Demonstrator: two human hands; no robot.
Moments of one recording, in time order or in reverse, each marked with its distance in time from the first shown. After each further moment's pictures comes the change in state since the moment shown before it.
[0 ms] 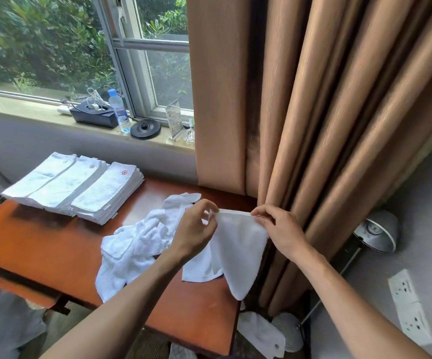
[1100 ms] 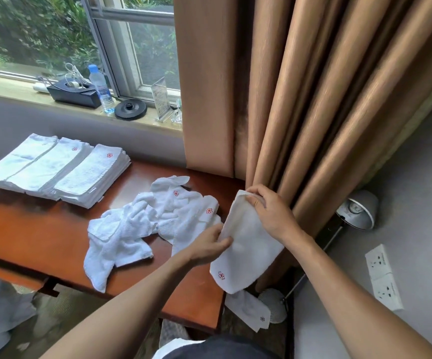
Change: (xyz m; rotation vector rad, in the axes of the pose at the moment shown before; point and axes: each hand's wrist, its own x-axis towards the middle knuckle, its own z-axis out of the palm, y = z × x) left_hand -0.051 -0.008 0.058 -0.065 -0.555 -0.312; right_hand -0.018 -0.014 -0.009 -0.111 -0.008 -0.008
